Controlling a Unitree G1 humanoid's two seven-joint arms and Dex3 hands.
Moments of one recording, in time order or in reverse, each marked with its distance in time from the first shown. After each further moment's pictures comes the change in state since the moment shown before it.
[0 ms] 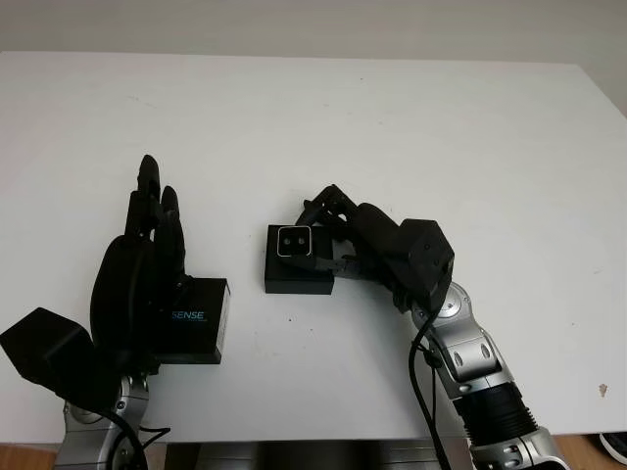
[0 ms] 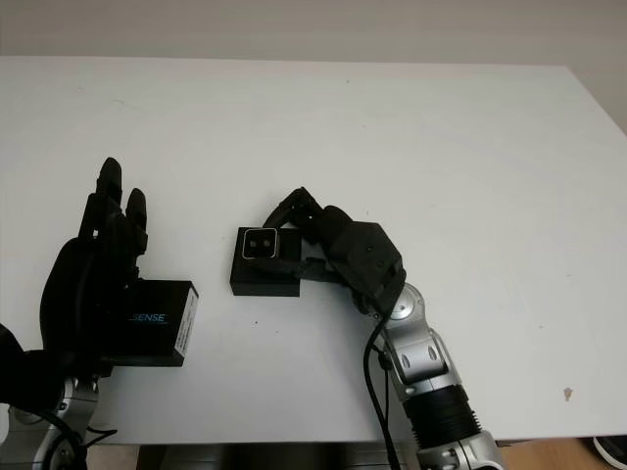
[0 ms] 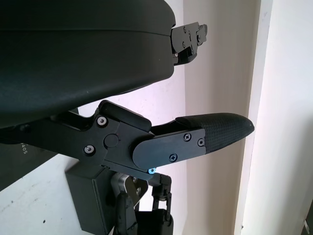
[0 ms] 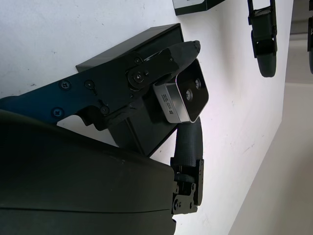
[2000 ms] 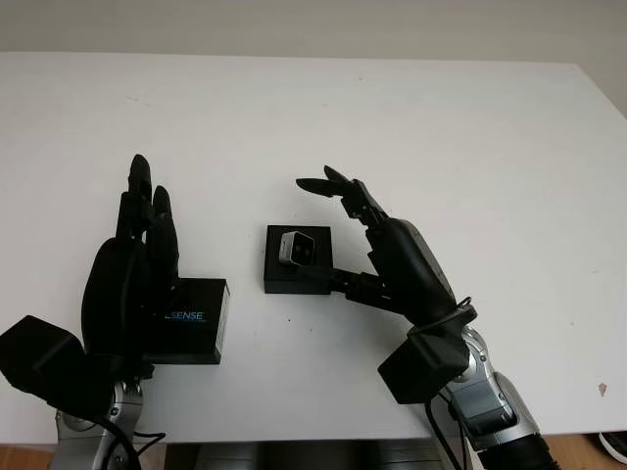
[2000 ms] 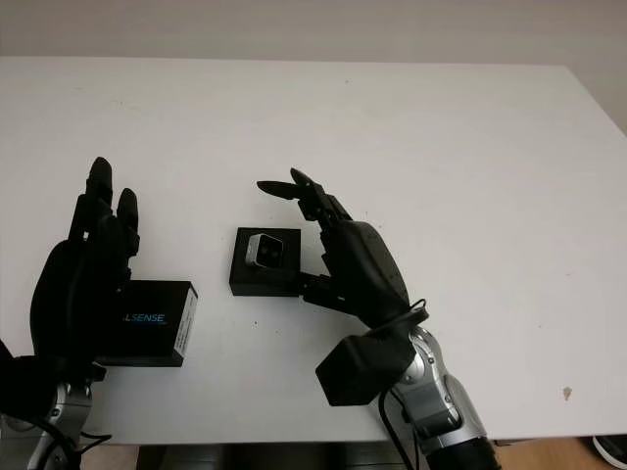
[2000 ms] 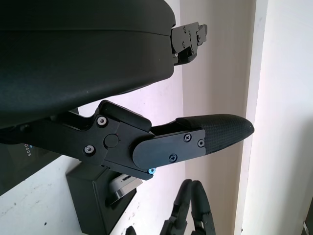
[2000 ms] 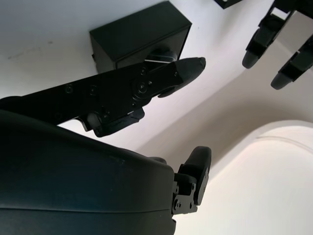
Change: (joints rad) left arm 0.024 -0.002 0.015 -0.026 0.003 -0.009 0.005; right arm 0.223 -0.069 0.039 -0.115 -0.492 -0.618 -0.476
